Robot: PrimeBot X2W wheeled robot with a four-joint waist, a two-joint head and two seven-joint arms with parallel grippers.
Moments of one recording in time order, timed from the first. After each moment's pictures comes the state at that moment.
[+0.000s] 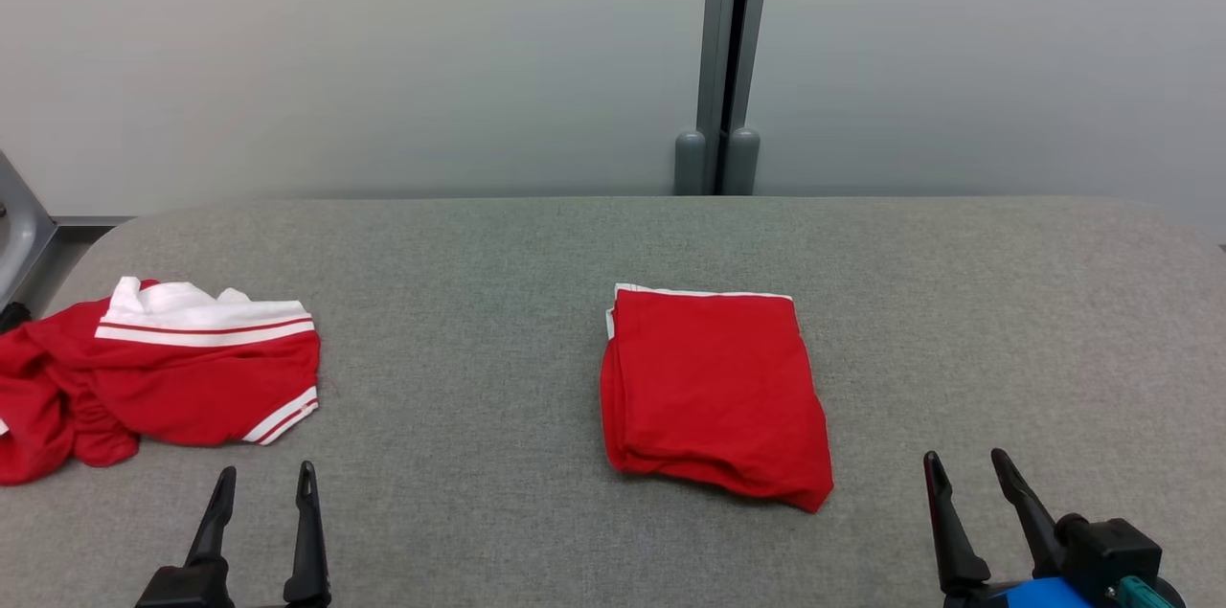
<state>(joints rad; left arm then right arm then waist) 0.09 0.10 0.05 0.24 -0.08 -0.09 -0.26 0.02 -0.05 -0.02 0.31 0.15 0.13 -0.26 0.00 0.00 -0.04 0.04</state>
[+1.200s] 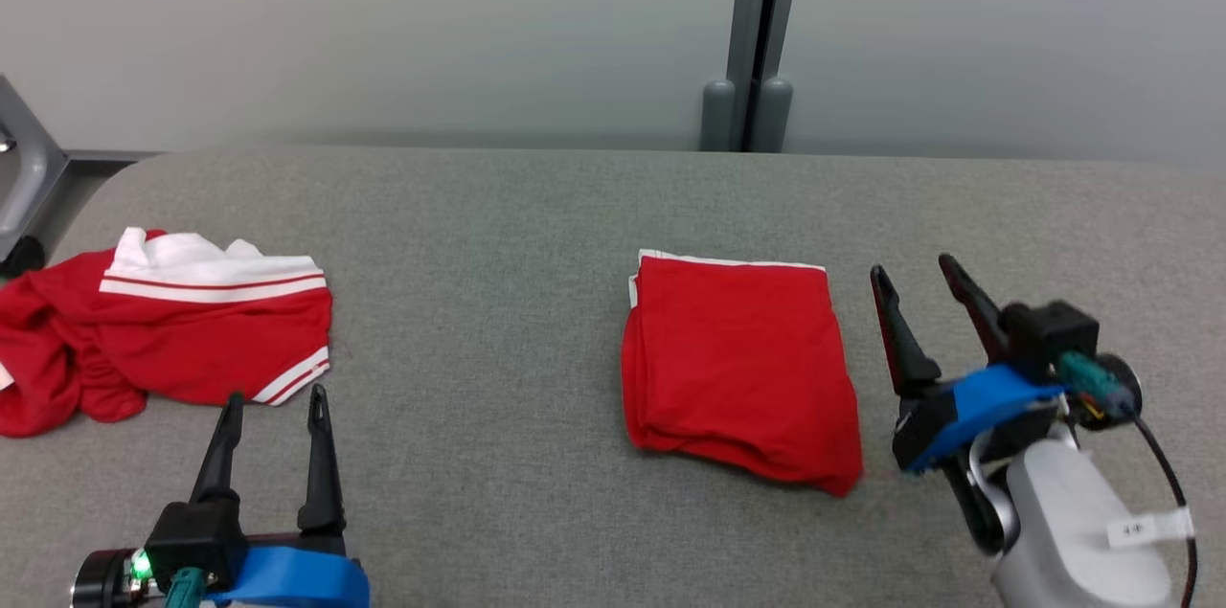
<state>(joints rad) 0.02 0.08 0.05 0.20 -0.05 -0.08 -0.26 -0.35 -0.09 0.08 0.52 0.15 0.13 -0.25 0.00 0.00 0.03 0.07</state>
